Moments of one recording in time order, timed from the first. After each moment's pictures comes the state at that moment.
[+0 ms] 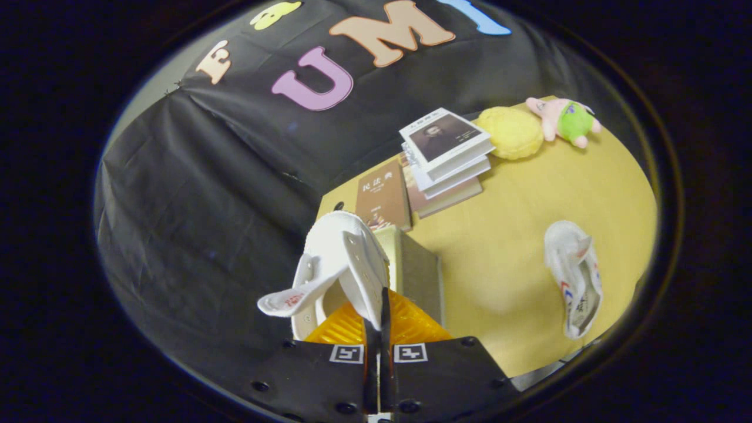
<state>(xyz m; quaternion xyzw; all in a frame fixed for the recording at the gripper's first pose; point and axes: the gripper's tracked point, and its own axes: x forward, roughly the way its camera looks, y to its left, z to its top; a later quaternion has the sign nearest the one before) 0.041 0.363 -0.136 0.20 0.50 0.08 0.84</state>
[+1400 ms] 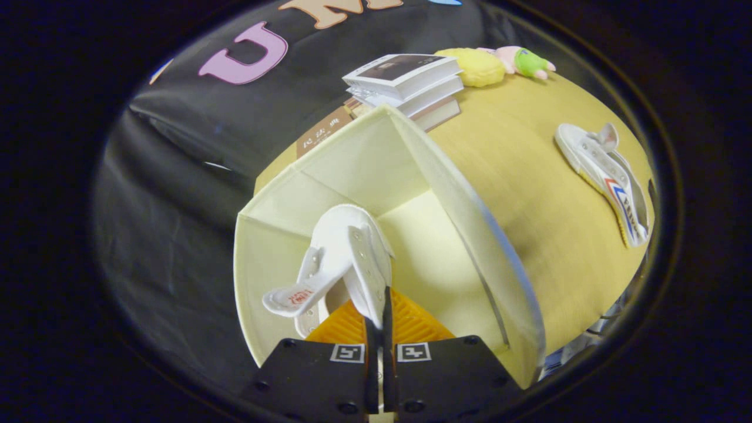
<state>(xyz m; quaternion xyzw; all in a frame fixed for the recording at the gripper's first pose) 0.015 0.418 -0.277 0.19 0.56 -0.10 0.80</state>
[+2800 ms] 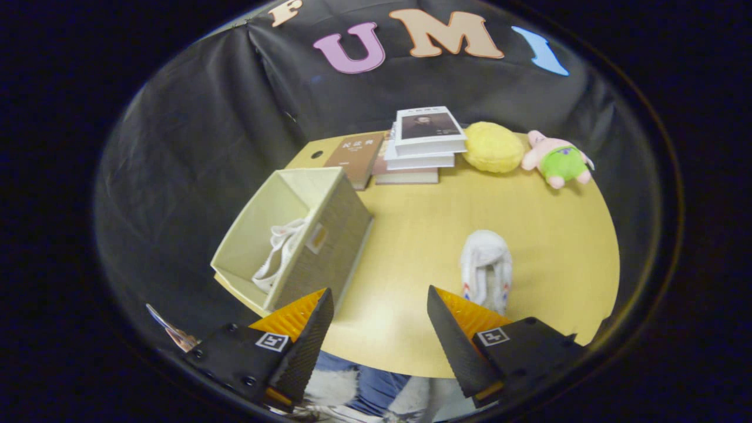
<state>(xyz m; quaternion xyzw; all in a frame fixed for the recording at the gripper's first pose) -0.028 0.194 -0.140 -0.04 0.53 0.12 0.84</state>
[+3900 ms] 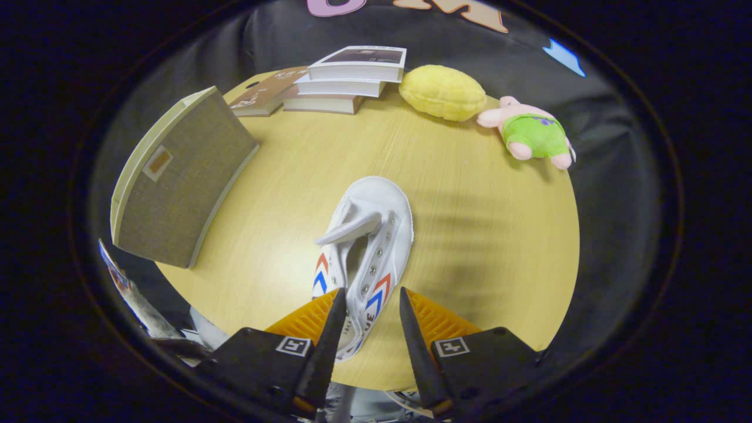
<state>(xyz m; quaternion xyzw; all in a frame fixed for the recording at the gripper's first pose) -0.005 0.045 -0.226 -0.20 0.62 0.07 0.75</state>
